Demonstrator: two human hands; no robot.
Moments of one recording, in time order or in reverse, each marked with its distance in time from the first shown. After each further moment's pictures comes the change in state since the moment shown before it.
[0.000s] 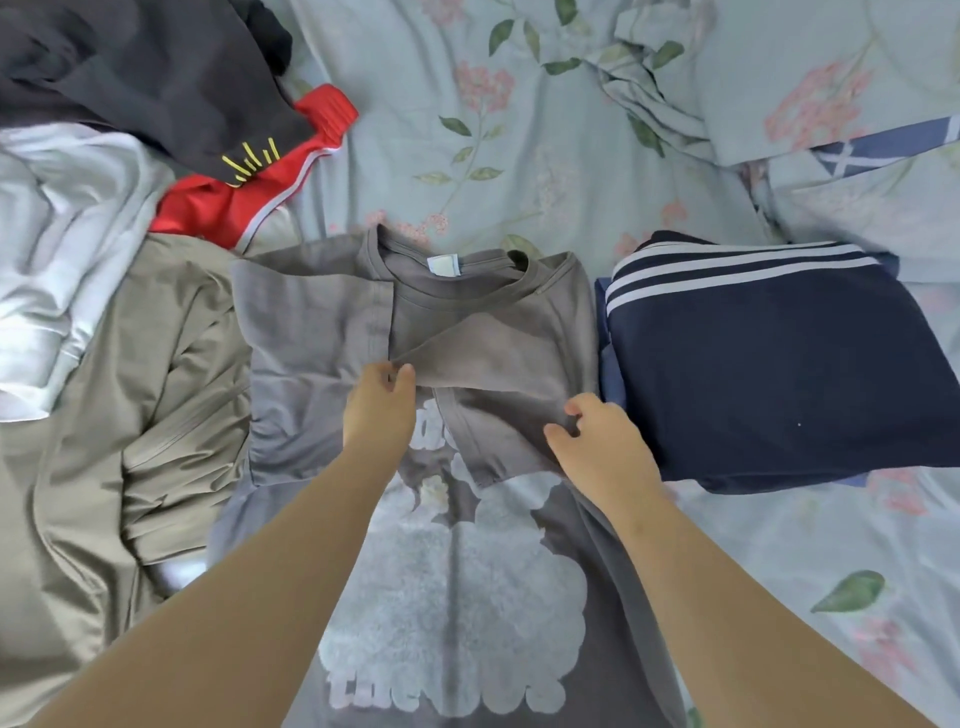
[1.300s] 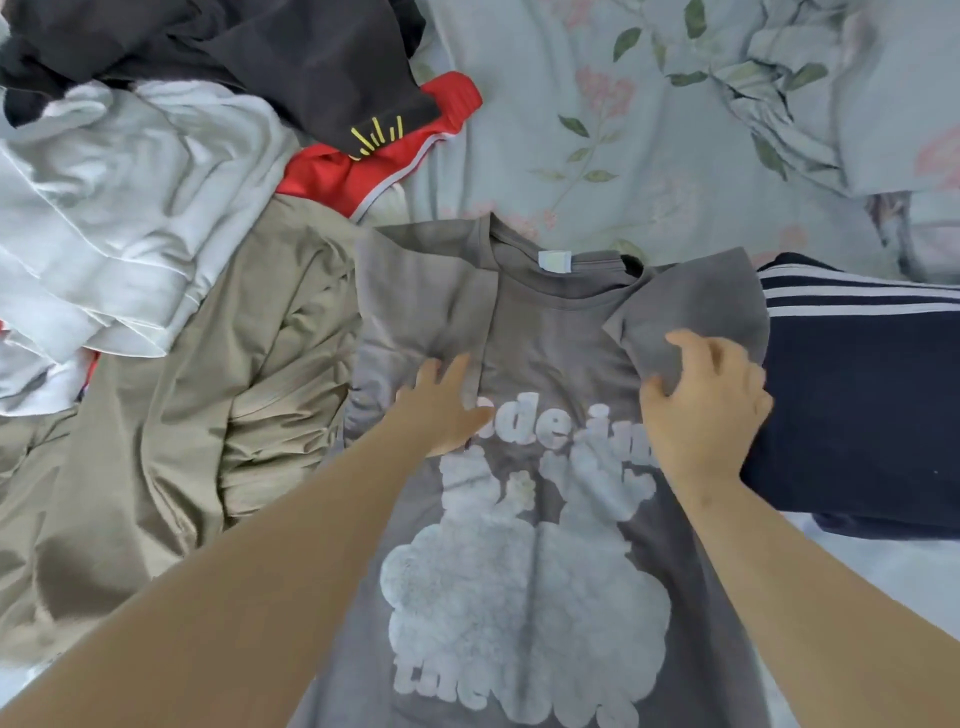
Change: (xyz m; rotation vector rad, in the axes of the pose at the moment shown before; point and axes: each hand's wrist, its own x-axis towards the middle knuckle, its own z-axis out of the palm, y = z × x) left_hand 0.031 -0.041 -0.046 0.665 -0.385 0.207; right_hand 0.021 -0.039 0.022 -0.170 0.713 -0.273
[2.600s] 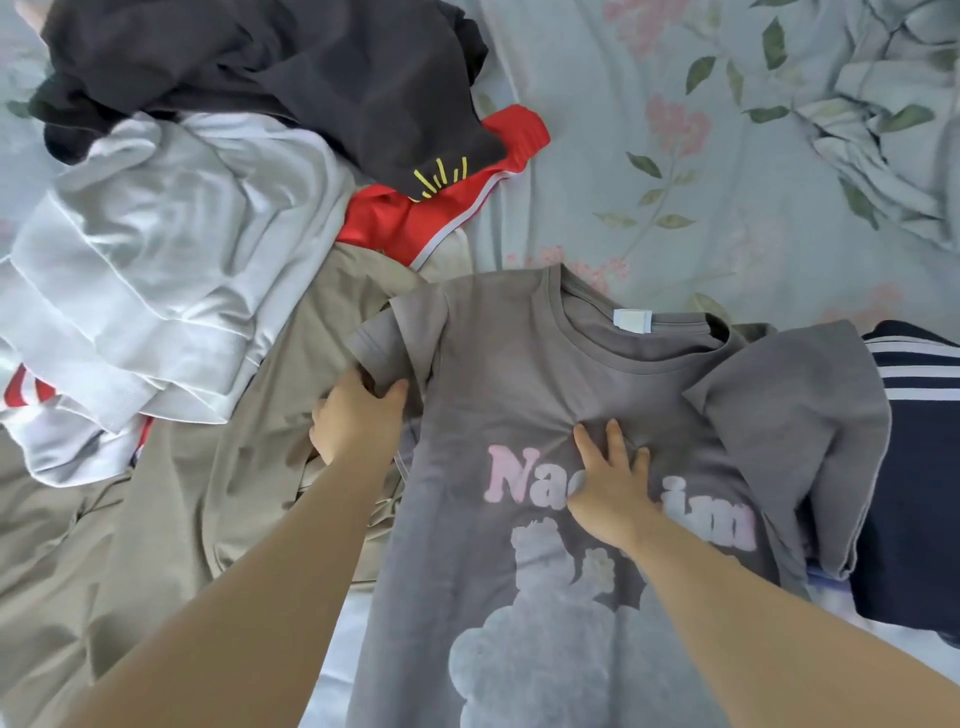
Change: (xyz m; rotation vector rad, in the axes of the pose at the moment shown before) left_hand 0.028 -0.093 -0.068 -0.509 0.603 -0.453; right_hand -0.017 -0.081 0.090 -0.099 -1.087 0.171
